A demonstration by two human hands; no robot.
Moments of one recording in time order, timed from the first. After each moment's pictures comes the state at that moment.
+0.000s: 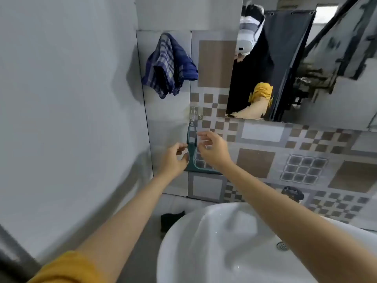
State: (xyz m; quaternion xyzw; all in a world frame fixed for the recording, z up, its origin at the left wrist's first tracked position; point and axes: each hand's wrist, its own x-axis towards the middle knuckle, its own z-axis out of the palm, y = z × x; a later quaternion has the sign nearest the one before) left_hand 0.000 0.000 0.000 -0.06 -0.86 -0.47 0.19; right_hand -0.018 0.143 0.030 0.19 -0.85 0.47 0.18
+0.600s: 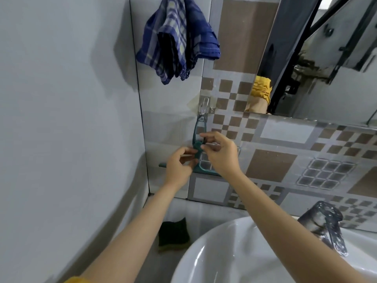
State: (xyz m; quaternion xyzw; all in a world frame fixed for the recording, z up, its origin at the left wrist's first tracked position) left_hand -0.046 -0.005 -0.044 -0.09 -0.76 -0.63 0.16; right_hand -0.062 0.128 -0.004 0.16 -0.83 0.50 0.21
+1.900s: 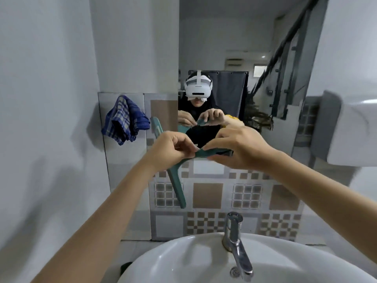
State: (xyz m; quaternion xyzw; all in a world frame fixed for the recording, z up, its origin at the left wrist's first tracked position) left_hand 0.079 0.092 0.186 -0.36 -0.79 -0.46 0.18; right_hand 0.101 0.312 0.206 0.41 -0.83 -0.04 0.39
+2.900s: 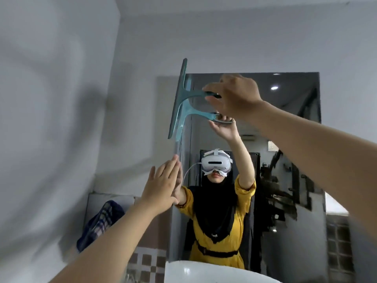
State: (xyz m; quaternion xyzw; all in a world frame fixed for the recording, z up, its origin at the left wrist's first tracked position) left_hand -0.065 0.111 0.332 -0.14 -0.88 0.04 0.45; right_hand 0.012 0.319 0.544 0.26 -0.70 -0.12 0.66
